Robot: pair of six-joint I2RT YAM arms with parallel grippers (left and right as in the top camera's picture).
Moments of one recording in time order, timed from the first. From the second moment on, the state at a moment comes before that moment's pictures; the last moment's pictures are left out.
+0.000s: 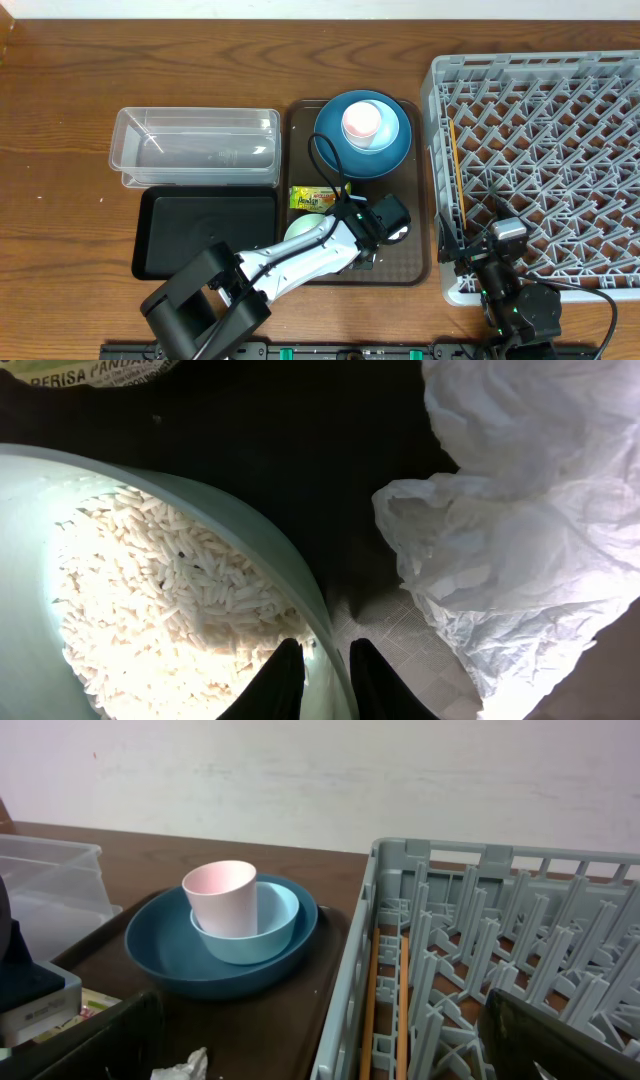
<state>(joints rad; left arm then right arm) -0.96 1.78 1.07 -0.81 -0.13 -0.83 0.19 0.01 0.01 -0.07 -0.09 0.04</state>
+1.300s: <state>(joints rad) -0.96 1.78 1.07 -0.84 -0.18 -0.83 0.19 0.01 0.01 -0.07 -0.09 0.04</state>
